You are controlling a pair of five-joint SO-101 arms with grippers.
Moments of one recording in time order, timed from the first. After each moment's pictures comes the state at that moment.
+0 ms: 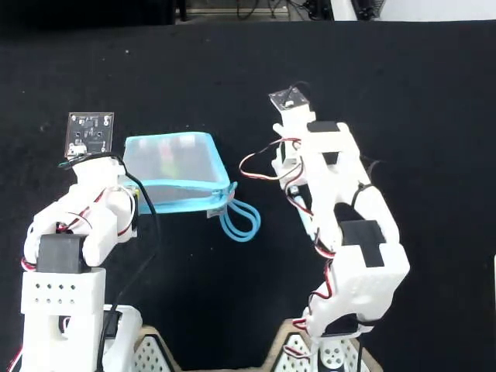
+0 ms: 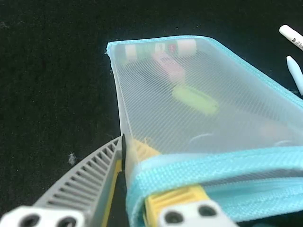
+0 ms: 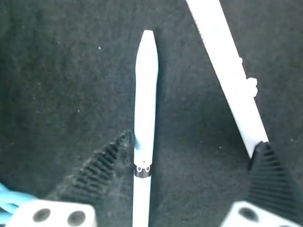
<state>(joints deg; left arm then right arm) -3.5 -61.2 45.7 71.6 -0.6 -4.0 16.0 16.0 59.4 15.5</state>
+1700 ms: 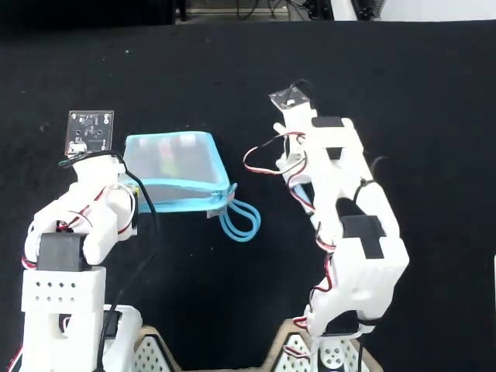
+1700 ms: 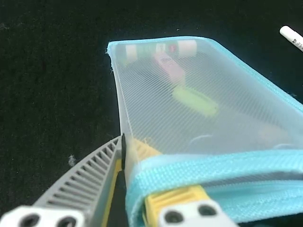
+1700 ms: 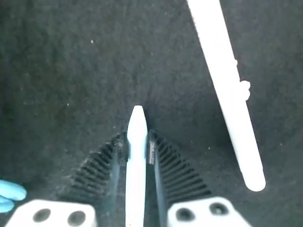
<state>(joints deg) -3.5 -60.9 45.8 70.5 -0.6 -2.3 18.8 12.0 62.6 20.5</state>
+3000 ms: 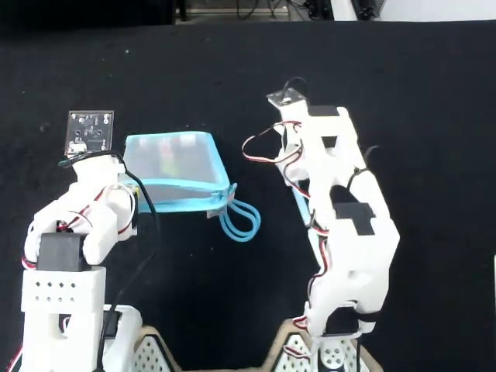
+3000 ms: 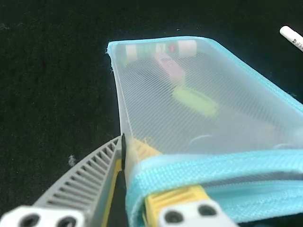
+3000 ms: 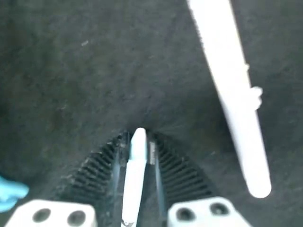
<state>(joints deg) -3.5 -60.9 45.8 70.5 -0.6 -2.8 27.1 -0.1 73.2 20.5</state>
